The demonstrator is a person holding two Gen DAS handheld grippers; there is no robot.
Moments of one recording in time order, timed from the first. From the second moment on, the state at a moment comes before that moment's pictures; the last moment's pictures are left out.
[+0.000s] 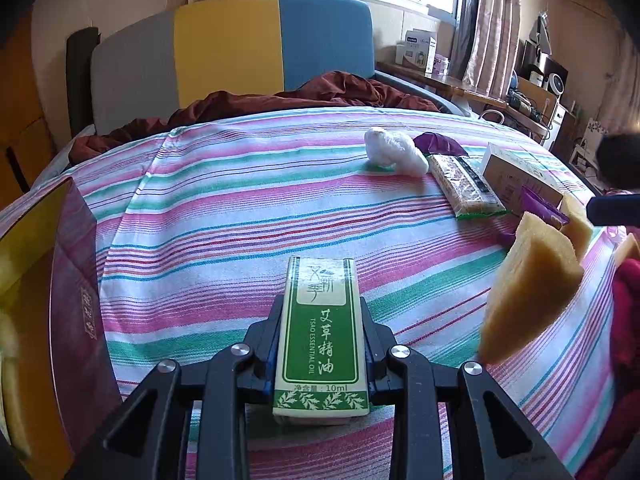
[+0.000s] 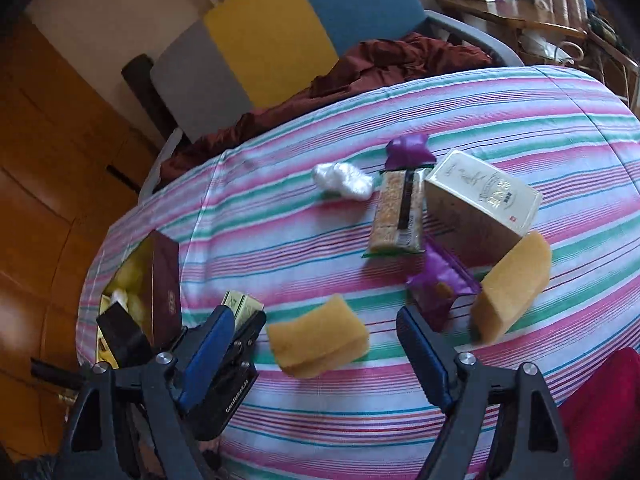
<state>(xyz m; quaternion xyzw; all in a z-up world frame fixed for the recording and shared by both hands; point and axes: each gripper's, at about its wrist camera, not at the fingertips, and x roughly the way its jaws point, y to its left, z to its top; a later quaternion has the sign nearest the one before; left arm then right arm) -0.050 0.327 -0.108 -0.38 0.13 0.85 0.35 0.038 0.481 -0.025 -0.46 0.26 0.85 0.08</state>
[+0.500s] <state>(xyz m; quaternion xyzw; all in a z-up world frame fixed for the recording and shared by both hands) -0.051 0.326 -0.108 -0.38 0.12 0.85 0.35 -0.003 0.482 -0.051 -0.50 0.20 0.84 0.08</state>
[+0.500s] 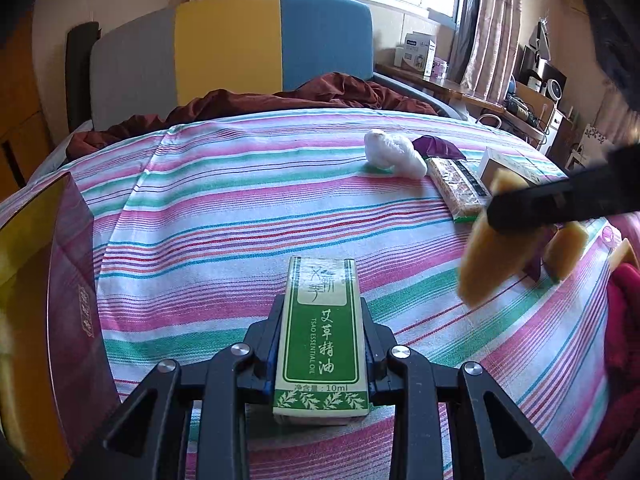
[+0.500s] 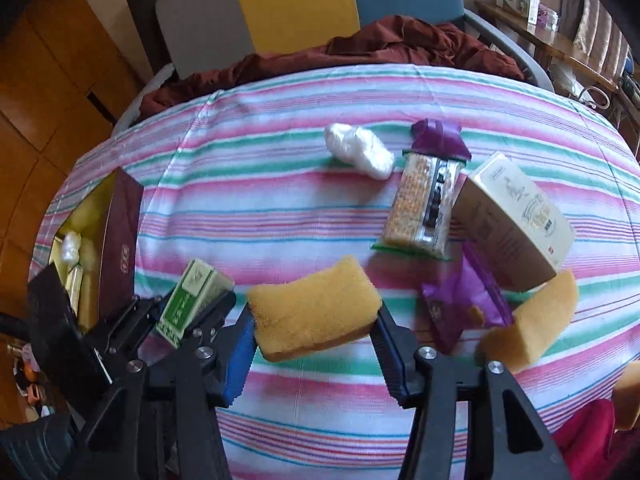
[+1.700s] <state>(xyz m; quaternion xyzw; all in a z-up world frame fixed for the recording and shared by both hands) -0.022 0.306 -0.056 -0.36 0.13 0.86 0.34 -0.017 0.482 -0.066 -0.48 0.16 0.86 0.08</state>
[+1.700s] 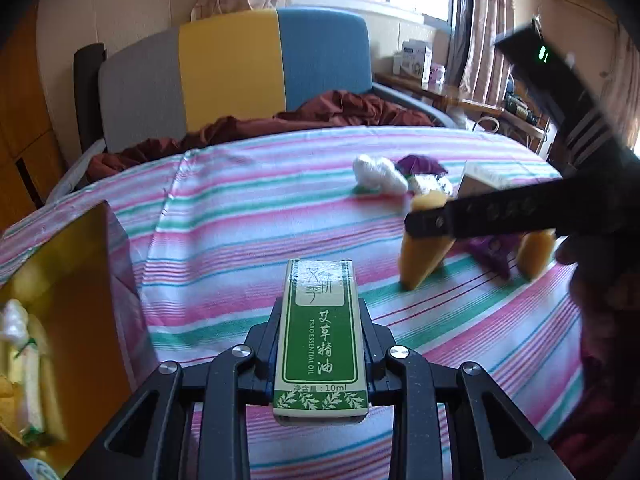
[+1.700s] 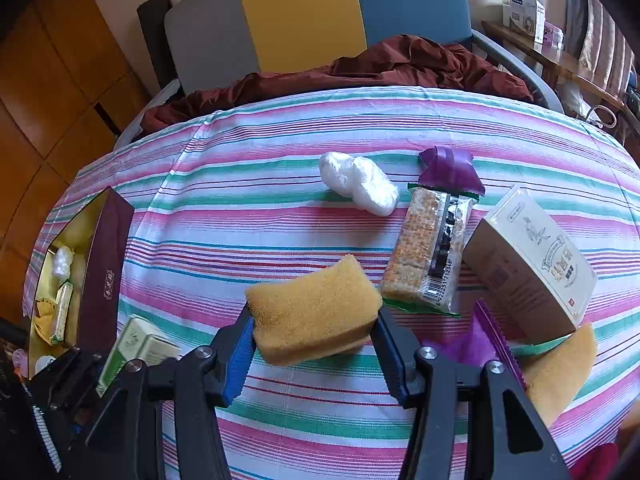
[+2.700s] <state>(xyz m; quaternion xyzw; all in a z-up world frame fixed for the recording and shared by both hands) -0.114 0.061 -0.036 -0.46 -0.13 0.85 0.21 -0.018 0.474 -0.067 -0.48 0.13 0.86 0.09</state>
